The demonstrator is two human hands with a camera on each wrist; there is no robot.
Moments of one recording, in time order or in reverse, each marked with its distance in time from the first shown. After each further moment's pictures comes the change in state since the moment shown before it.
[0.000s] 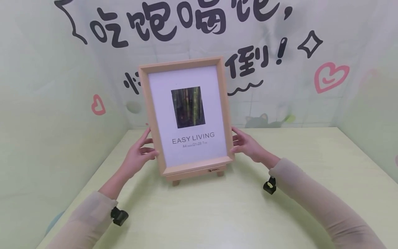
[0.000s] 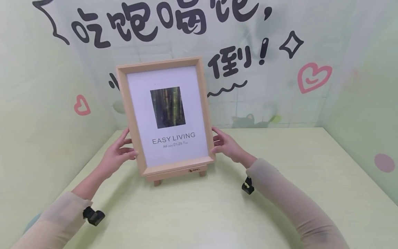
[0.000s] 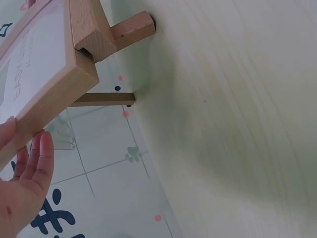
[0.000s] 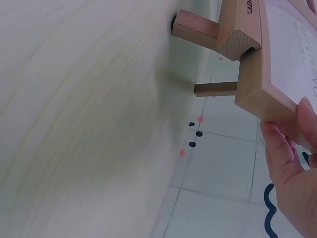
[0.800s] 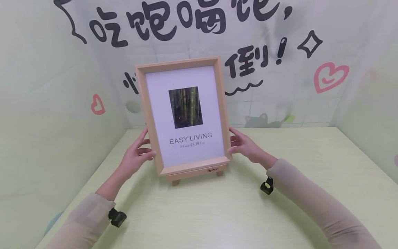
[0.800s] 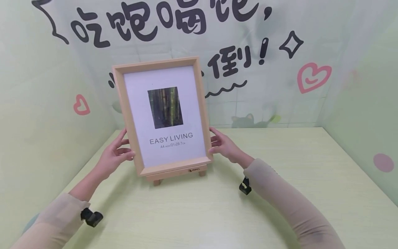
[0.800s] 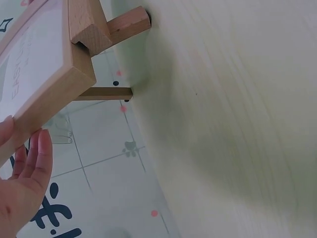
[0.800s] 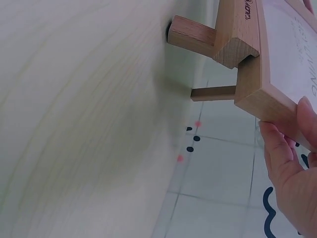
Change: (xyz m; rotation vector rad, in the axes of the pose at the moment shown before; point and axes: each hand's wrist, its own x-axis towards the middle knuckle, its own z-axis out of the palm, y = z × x) left_hand -0.005 -0.001 -0.004 -0.014 -0.004 0.008; right_hand 0.002 -0.002 0.005 -0.020 -0.008 0.019
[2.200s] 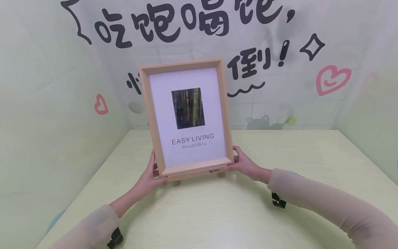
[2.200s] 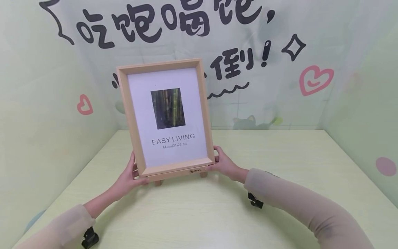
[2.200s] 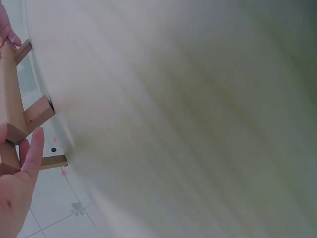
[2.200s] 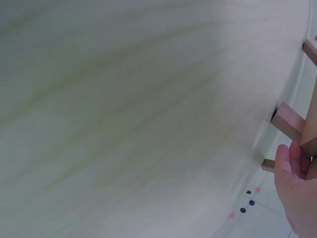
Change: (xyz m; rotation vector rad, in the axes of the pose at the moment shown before) left_hand -0.037 -0.044 0.044 -0.069 -0.112 -0.090; right_hand -0.023 0.030 0.033 0.070 -0.001 0.127
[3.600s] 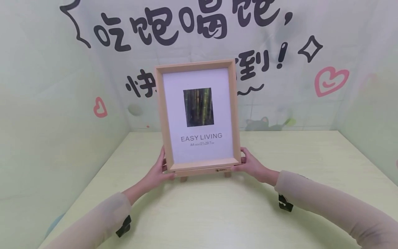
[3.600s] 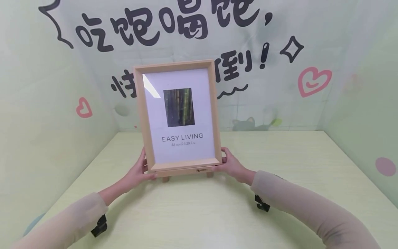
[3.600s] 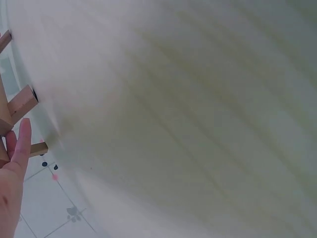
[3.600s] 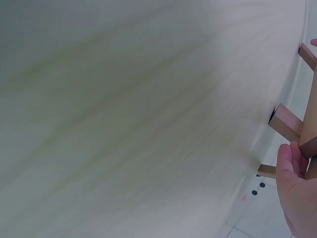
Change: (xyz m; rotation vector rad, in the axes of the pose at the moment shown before) left_hand 0.035 0.000 0.009 -0.002 -0.093 0.032; right_hand -0.009 0.003 -0.021 -0.043 0.072 0.047
